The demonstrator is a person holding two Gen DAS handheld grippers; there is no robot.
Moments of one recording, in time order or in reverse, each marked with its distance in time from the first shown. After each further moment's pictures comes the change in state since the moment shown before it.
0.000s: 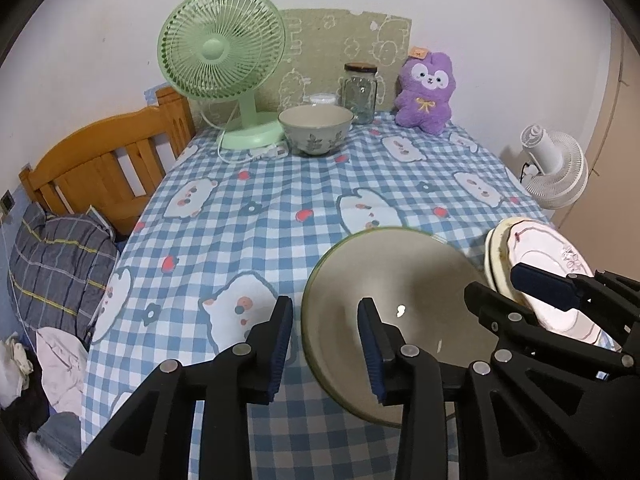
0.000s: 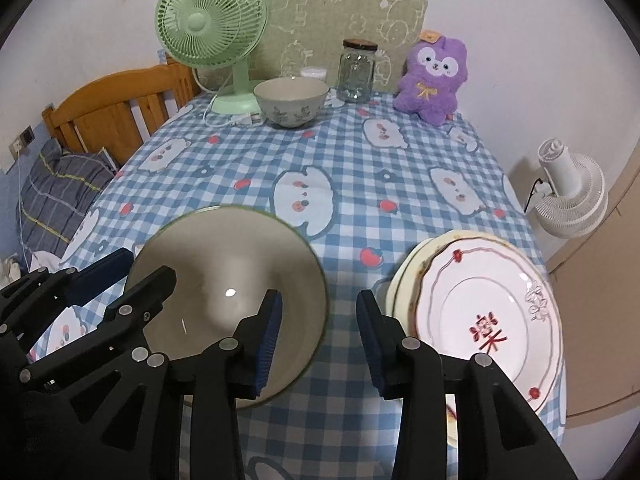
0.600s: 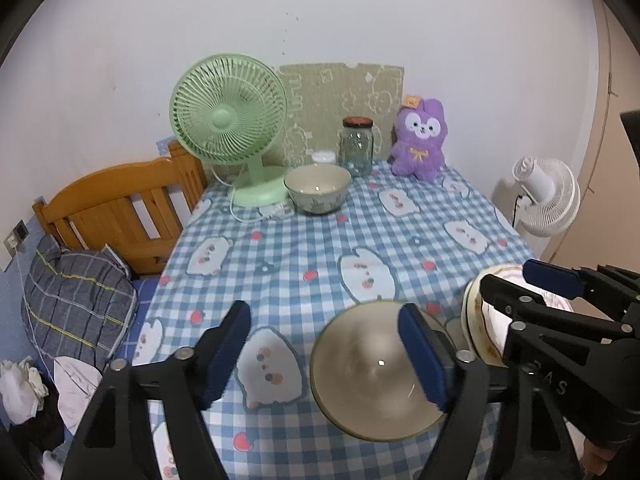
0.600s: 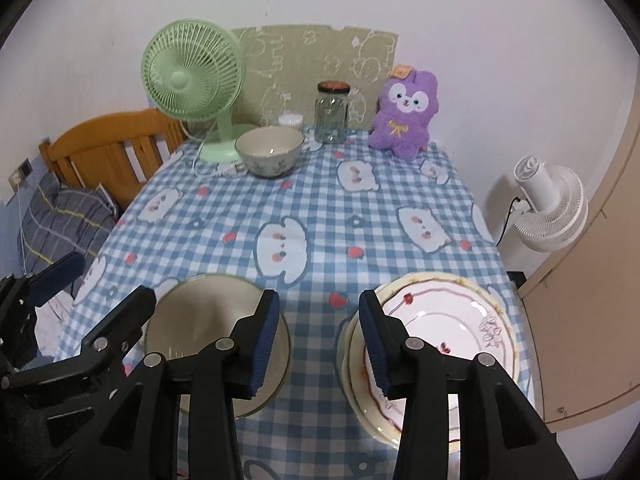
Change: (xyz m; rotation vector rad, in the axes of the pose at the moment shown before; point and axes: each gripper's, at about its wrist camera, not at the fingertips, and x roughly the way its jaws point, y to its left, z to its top) left arm -0.056 -0.005 0.039 0.017 -0.122 0.031; right arm -0.050 -0.025 0.036 0.053 -0.083 -0.020
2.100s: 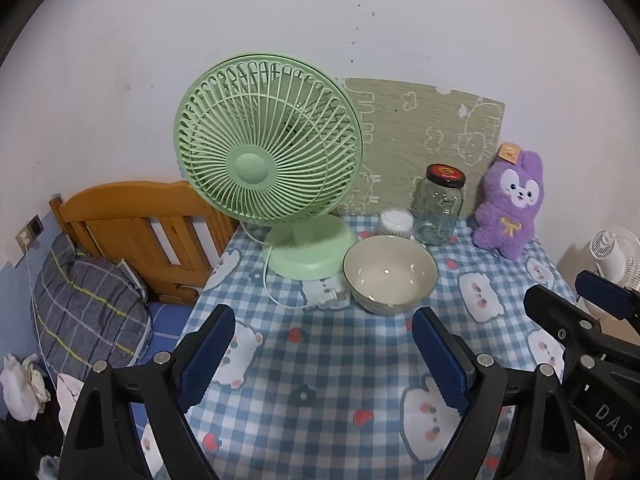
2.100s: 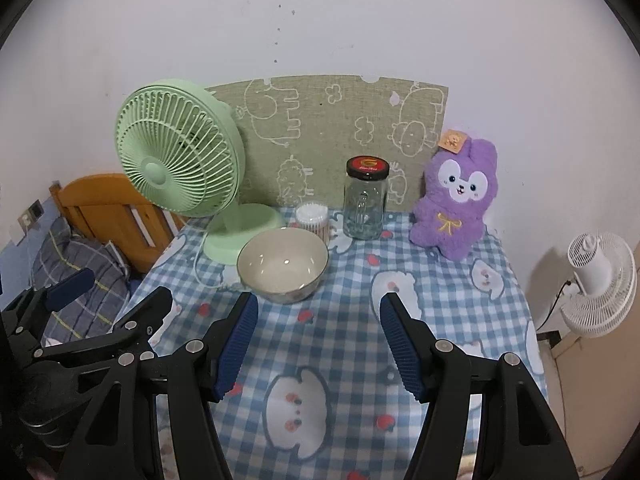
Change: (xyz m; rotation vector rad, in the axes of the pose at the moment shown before) left arm 0.136 0.051 0.131 -0.127 -0.020 0.152; right arm 0.103 0.004 0.155 -0.021 -0.132 0.114
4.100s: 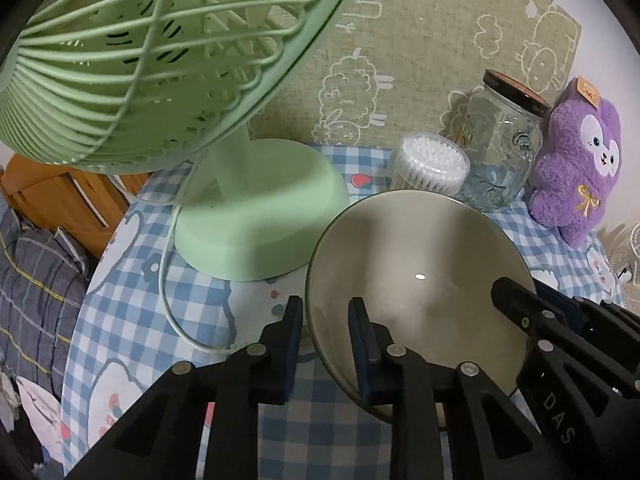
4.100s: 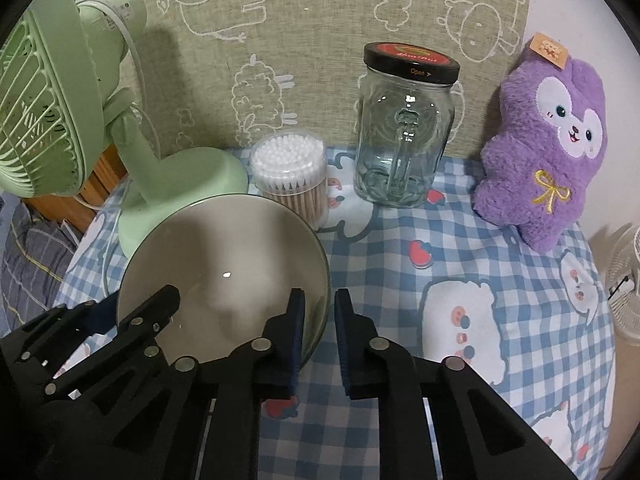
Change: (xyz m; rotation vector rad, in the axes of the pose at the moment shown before) left arm 0.216 -0.027 0.012 -0.014 0.258 -0.075; right arm 0.228 -0.006 0.021 0.030 0.233 -0.001
